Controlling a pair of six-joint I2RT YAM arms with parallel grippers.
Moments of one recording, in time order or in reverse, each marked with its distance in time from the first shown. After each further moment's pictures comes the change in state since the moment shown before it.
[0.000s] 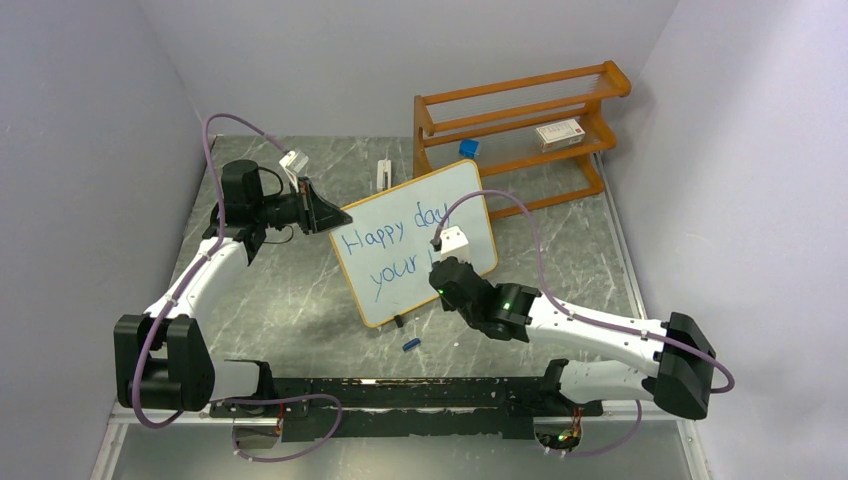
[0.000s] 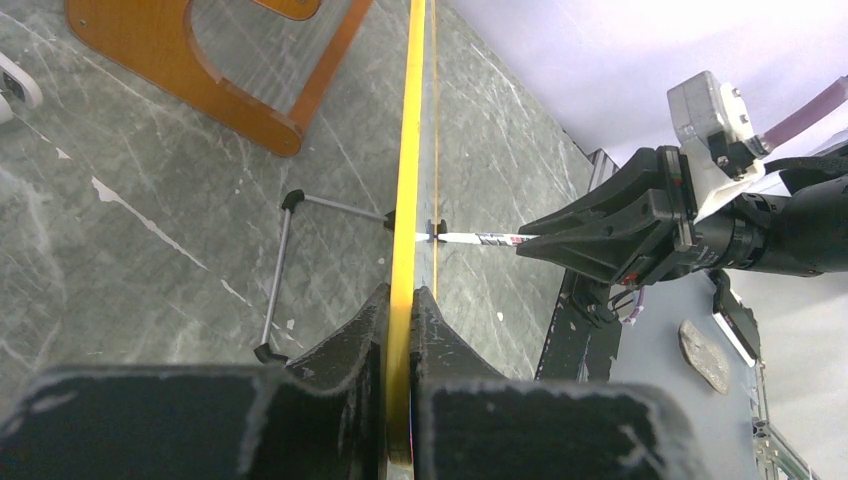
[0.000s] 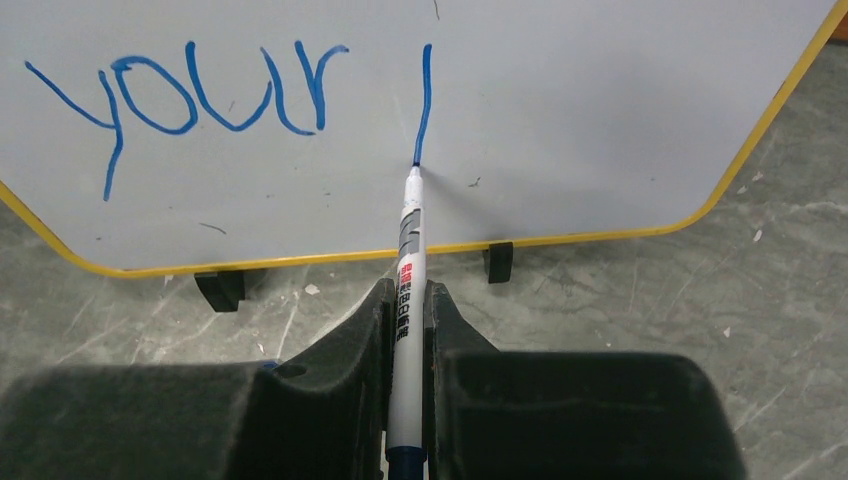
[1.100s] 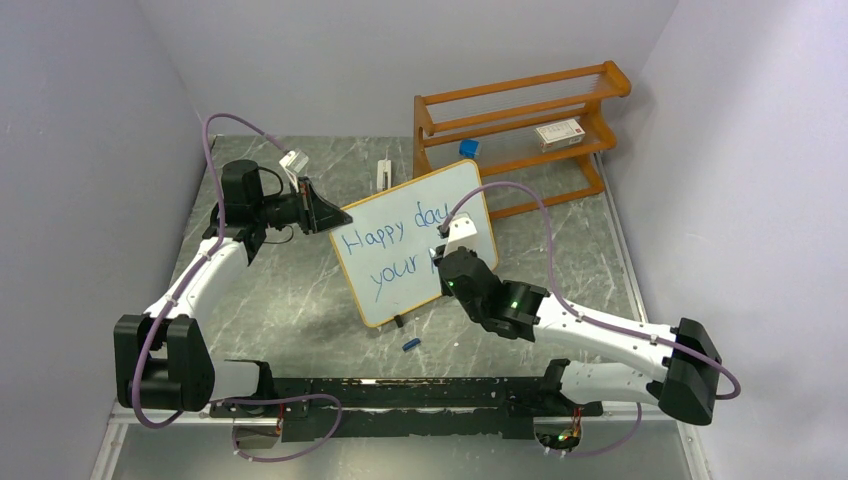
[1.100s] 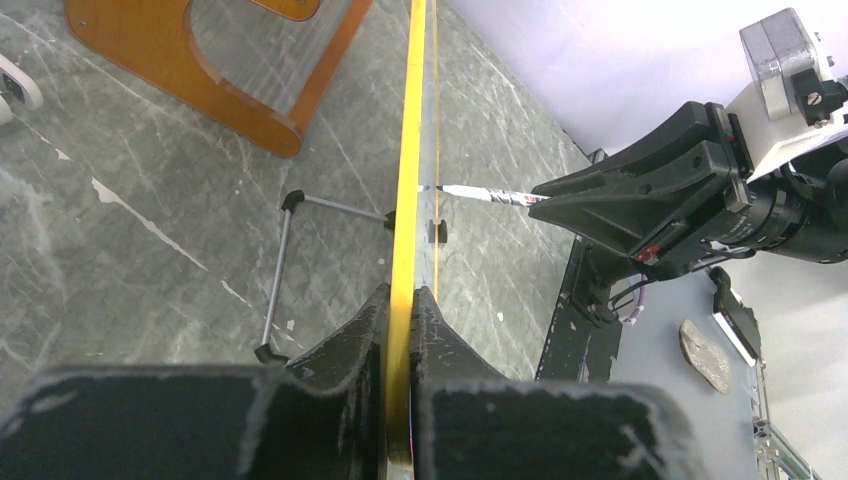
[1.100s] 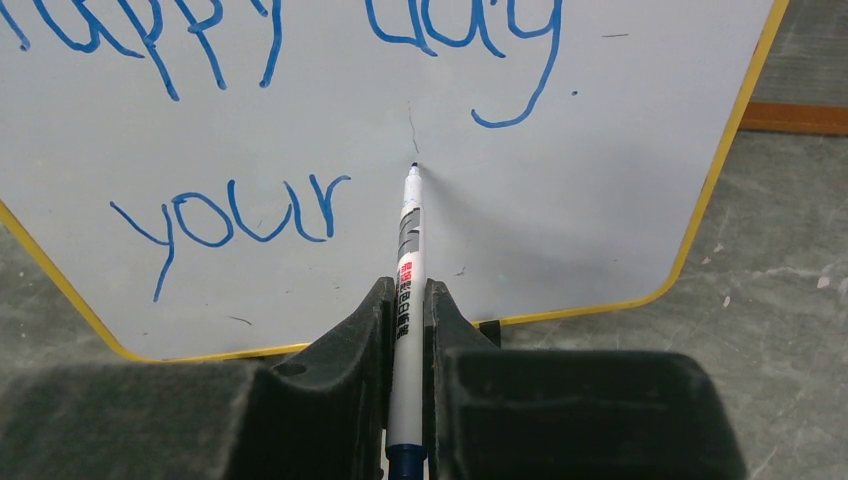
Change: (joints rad) left arm -0.001 0.000 0.000 0.000 0.000 0.002; right arm -0.023 -0.043 0.000 0.143 0.061 -0.068
